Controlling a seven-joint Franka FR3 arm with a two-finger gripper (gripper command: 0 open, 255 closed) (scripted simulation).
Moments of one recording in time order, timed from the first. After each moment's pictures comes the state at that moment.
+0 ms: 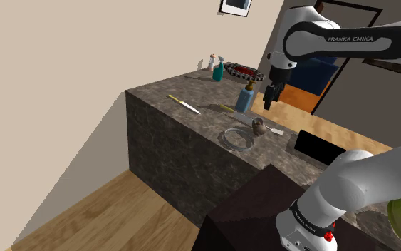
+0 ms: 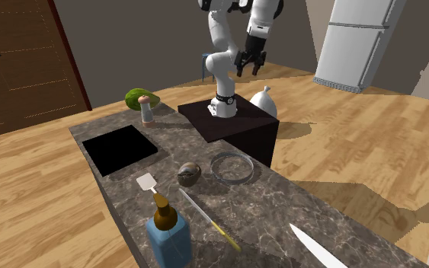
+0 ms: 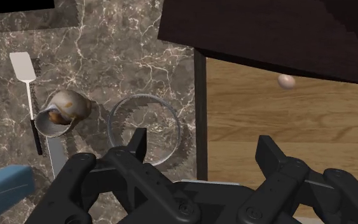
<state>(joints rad) -0.05 -0.59 -0.10 -2.40 -0.21 1.72 -0.24</state>
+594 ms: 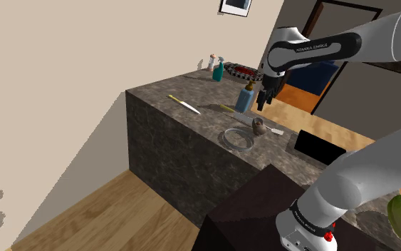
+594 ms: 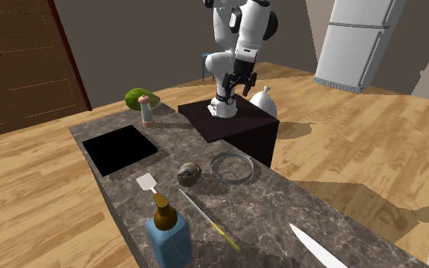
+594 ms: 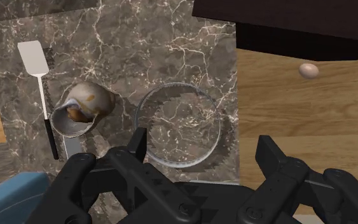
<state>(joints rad) -0.10 -0.32 -0.23 -2.33 -0.25 1.95 -0.32</state>
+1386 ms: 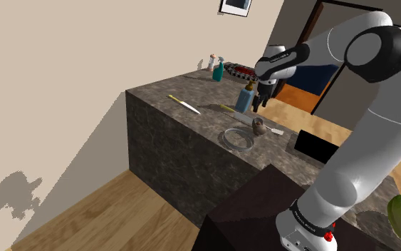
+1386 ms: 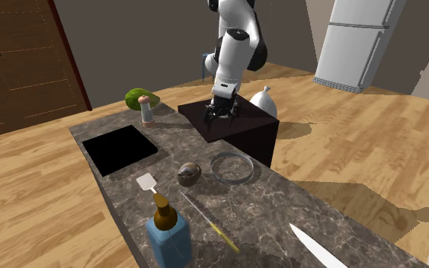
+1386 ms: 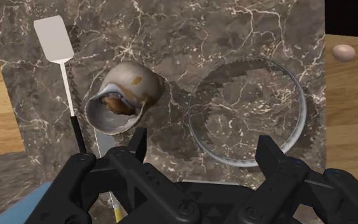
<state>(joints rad) -0.18 0.11 -0.35 -2.08 -0.15 2.15 -0.48</state>
